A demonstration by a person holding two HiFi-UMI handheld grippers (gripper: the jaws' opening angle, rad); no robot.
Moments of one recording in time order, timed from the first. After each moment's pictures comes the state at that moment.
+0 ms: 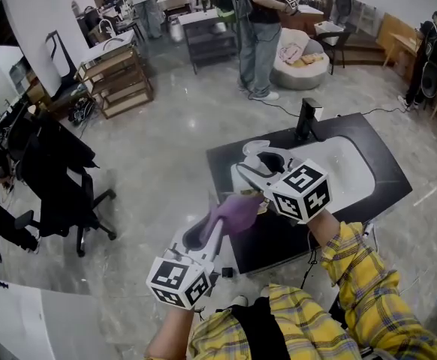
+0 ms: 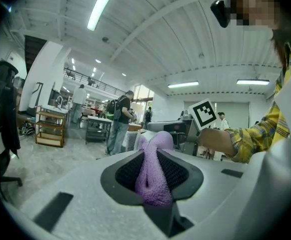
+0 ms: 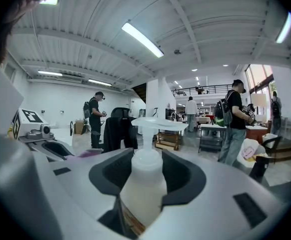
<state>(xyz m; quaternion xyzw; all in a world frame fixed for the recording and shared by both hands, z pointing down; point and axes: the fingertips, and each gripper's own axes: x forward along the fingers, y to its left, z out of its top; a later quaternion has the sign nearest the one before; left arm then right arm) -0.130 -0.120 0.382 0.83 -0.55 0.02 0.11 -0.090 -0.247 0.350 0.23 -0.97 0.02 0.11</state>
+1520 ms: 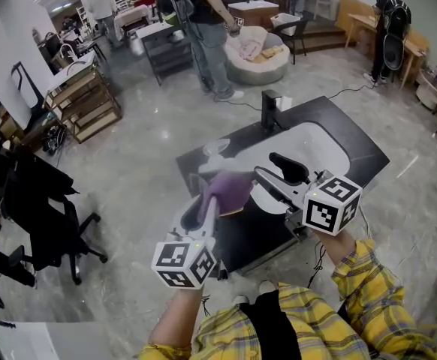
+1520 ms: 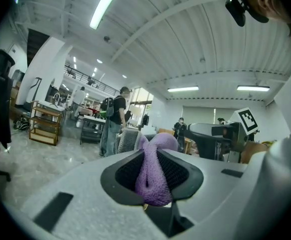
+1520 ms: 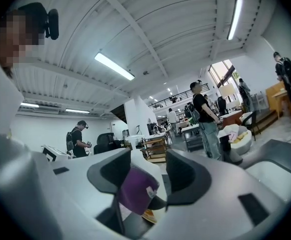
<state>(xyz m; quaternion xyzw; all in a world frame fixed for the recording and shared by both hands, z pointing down) -0.086 -0.166 0.371 0.83 -0.54 -0.02 0.12 0.035 -0.207 0.321 0.33 -0.93 0.13 -0.03</state>
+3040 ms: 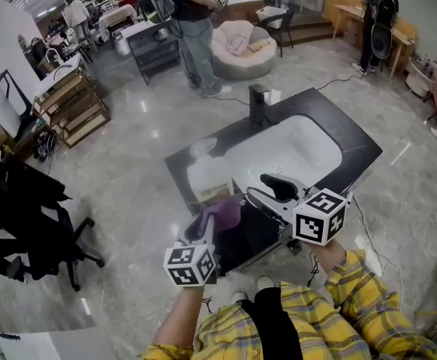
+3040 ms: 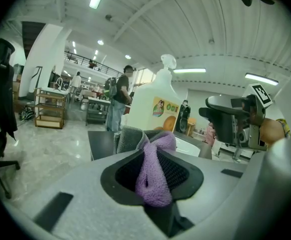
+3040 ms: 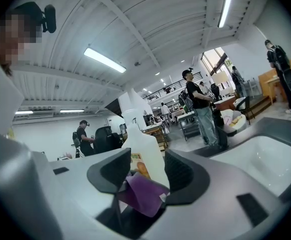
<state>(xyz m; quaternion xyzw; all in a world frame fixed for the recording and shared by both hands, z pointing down) -0.085 -0.169 0.490 0.82 -0.54 0.07 0.20 0.042 -0.193 0.388 0.34 -0.92 0.19 0.00</state>
